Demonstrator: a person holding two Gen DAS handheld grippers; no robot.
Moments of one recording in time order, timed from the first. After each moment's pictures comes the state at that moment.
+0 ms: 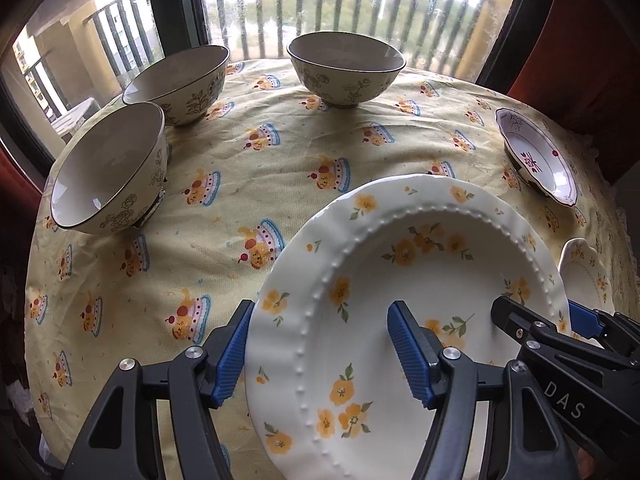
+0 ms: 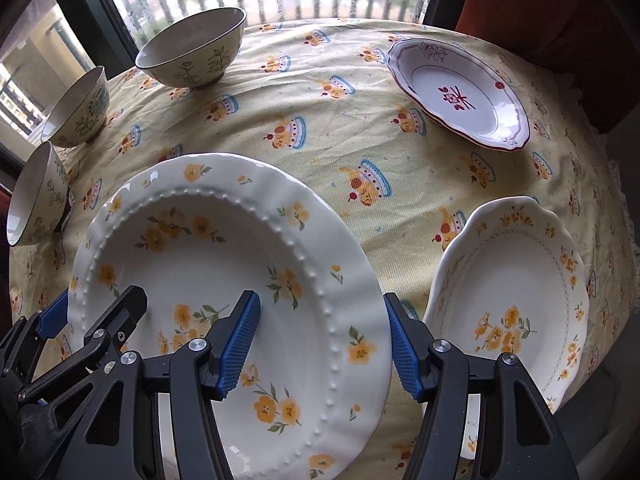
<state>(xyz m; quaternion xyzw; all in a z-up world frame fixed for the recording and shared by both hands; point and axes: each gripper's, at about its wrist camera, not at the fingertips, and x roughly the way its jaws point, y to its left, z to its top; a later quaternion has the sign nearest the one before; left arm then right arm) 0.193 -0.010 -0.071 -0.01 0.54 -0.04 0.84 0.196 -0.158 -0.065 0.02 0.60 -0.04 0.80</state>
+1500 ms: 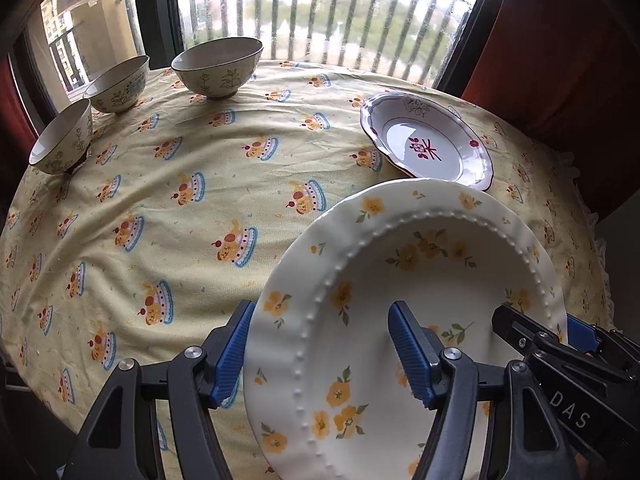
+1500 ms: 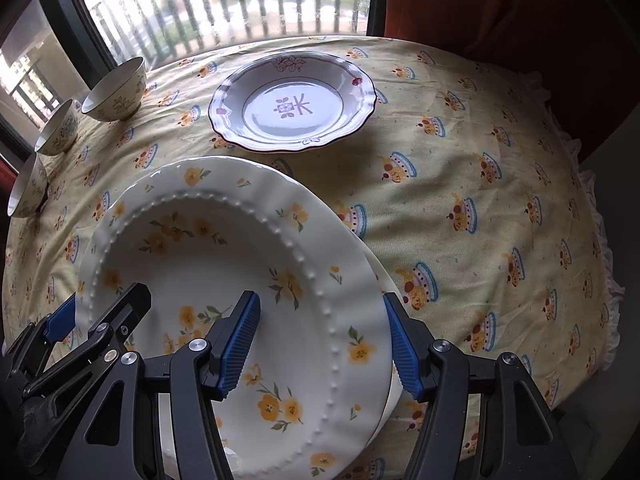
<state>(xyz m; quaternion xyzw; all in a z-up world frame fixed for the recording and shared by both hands) 0.151 -0.218 -0.065 -0.08 0.52 0.01 0.85 0.178 -0.375 -0.041 0.00 0.58 0.01 0.81</state>
